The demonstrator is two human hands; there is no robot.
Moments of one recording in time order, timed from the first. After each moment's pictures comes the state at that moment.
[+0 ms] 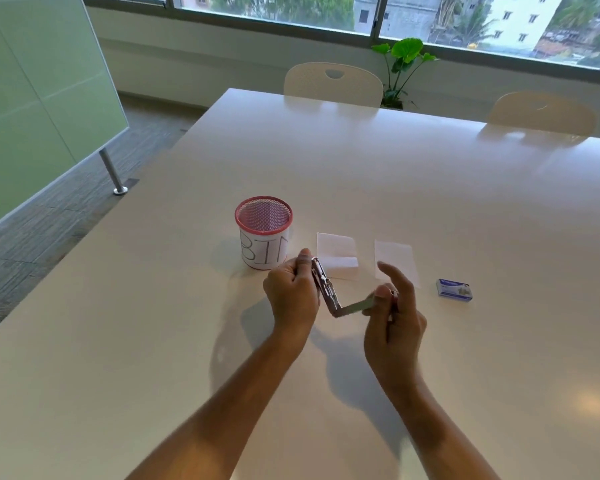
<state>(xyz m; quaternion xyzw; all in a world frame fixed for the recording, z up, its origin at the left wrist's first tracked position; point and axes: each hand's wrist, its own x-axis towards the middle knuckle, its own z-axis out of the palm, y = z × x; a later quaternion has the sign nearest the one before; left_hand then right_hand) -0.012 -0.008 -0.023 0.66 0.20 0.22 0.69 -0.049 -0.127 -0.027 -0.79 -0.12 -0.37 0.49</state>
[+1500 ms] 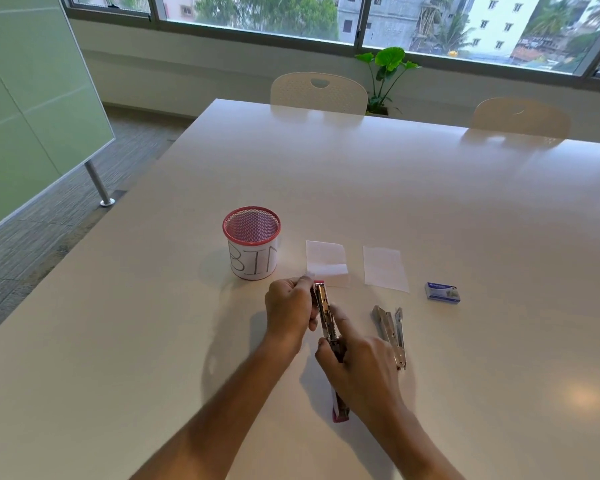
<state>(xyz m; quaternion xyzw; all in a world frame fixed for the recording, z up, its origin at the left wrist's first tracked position) -0.015 -0.006 -0.026 0.67 0.17 0.06 0.72 -0.082 -0.118 -0.030 -0.94 -0.12 -0.12 0.31</state>
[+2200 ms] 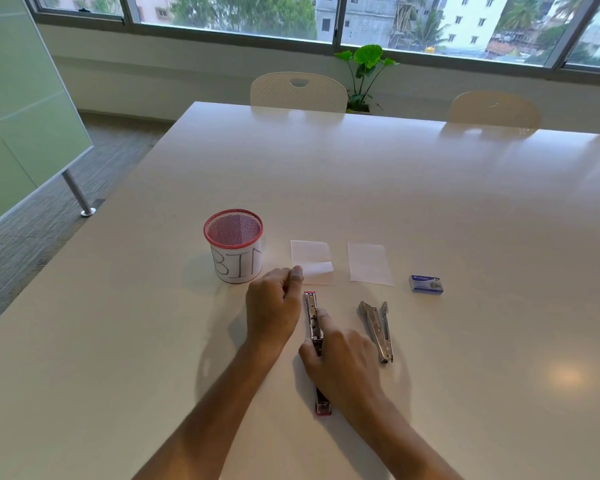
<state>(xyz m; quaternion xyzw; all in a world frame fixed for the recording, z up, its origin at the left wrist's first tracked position) -0.005 0.004 -0.040 0.84 0.01 0.27 0.46 -0.071 -0.108 -0.046 -0.97 -0.07 -0.15 0.18</state>
